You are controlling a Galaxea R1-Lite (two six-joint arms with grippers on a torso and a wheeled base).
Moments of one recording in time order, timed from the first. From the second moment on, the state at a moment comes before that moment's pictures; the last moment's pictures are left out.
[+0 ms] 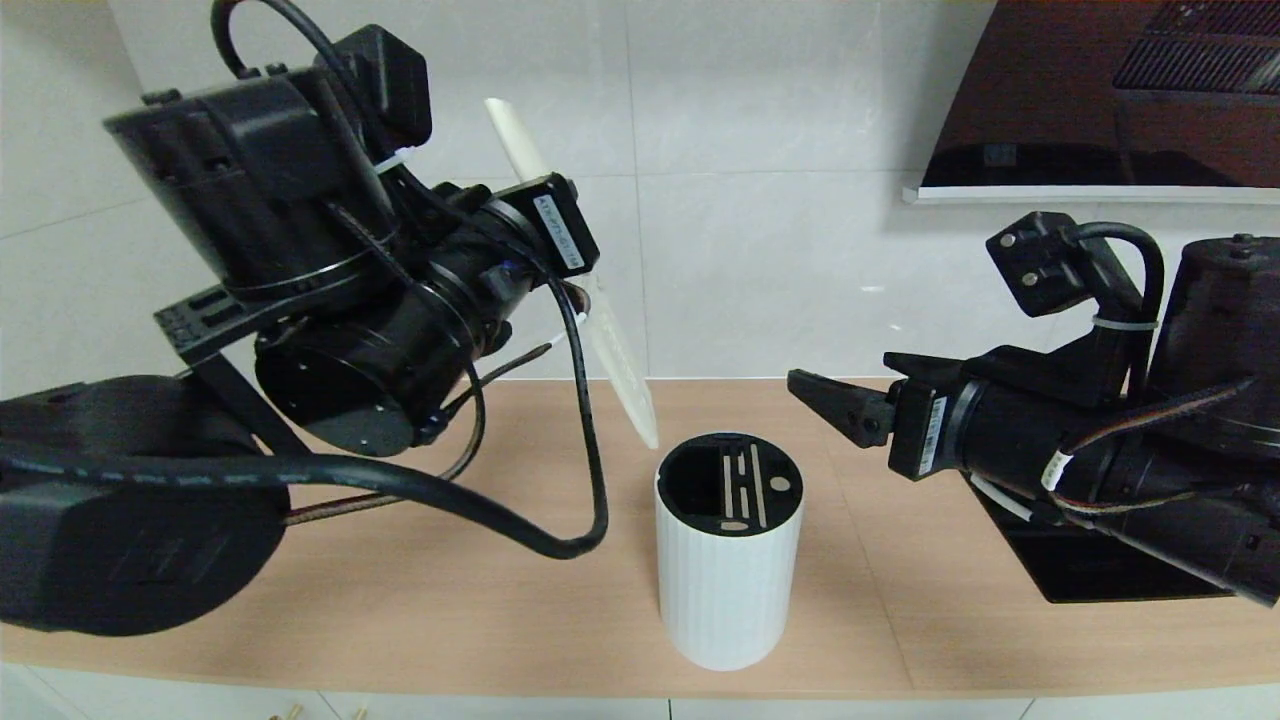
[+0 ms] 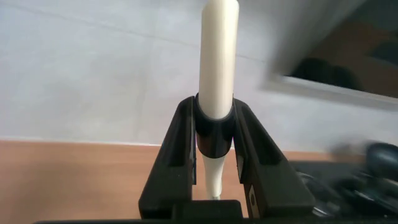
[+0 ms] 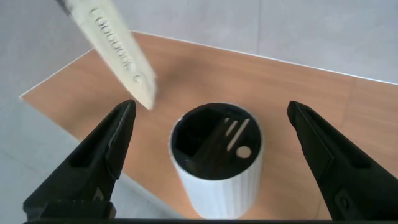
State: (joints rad) left arm -0.69 1.68 -1.06 -0.83 0.51 -0.21; right arm 0.74 1.51 -0.80 -0.62 -0.17 0.17
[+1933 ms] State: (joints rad) left arm -0.82 2.09 -1.03 -1.09 0.59 -0.10; right arm 0.60 1.58 -0.84 -0.62 -0.17 0.16
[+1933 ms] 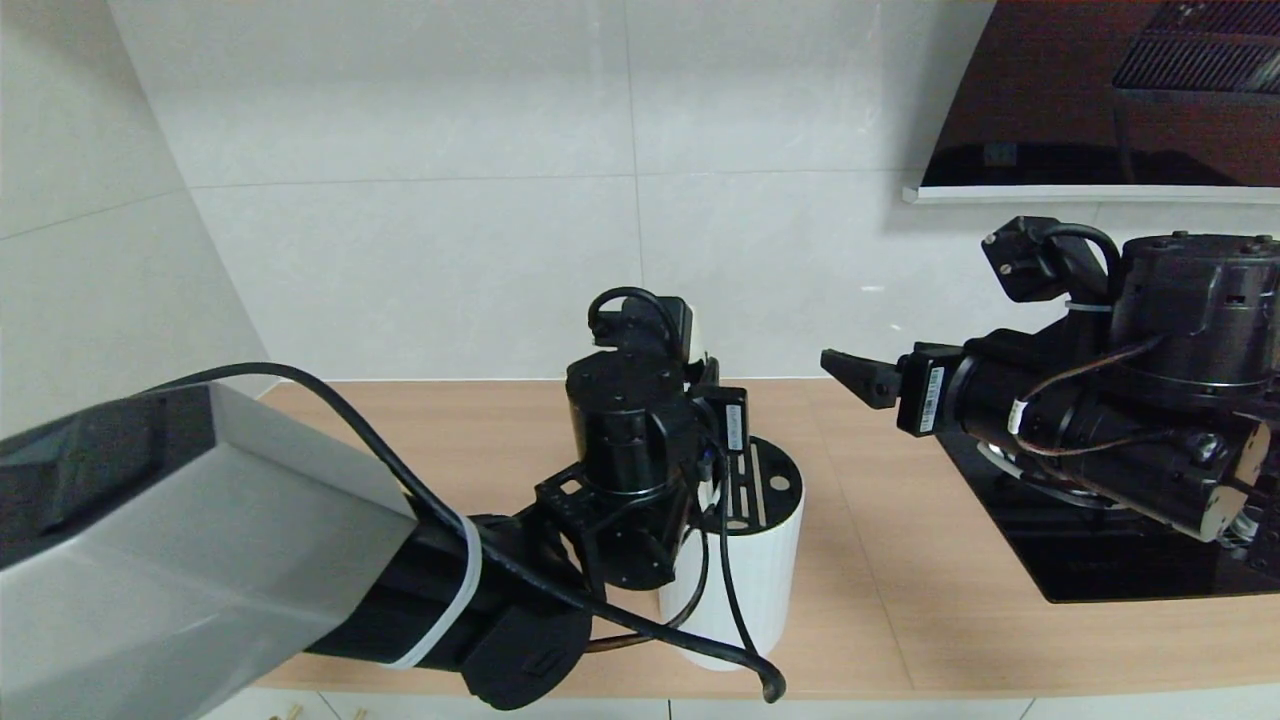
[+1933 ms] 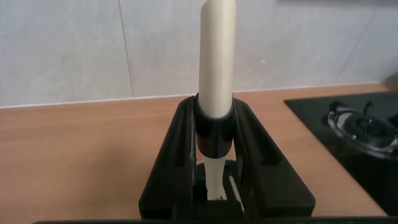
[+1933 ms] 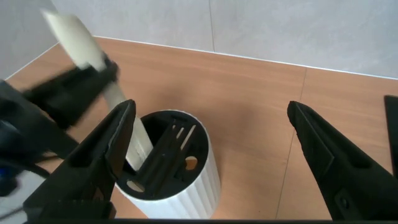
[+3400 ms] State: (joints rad) left arm -0.84 2.15 -1.02 -1.11 0.60 -0.14; right arm 0.60 1.58 -0.84 -0.62 -0.17 0.16
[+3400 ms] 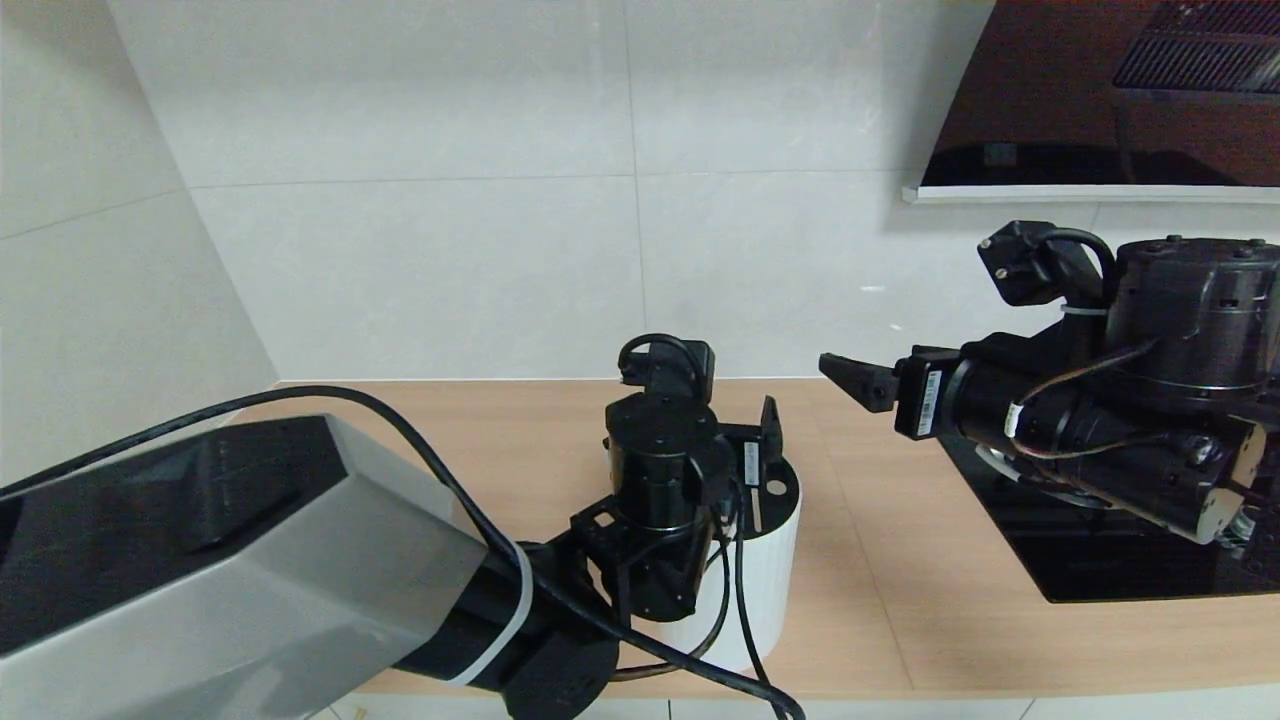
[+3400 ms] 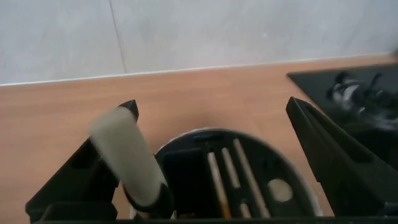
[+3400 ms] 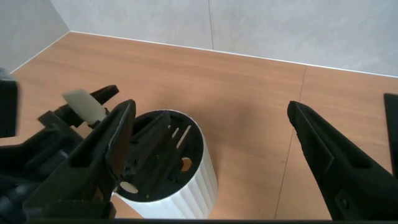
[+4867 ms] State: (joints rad) left arm -0.34 0.36 -0.53 0.03 0.31 -0.13; right arm 0.28 0.43 -0.42 -0.06 -0.17 0.08
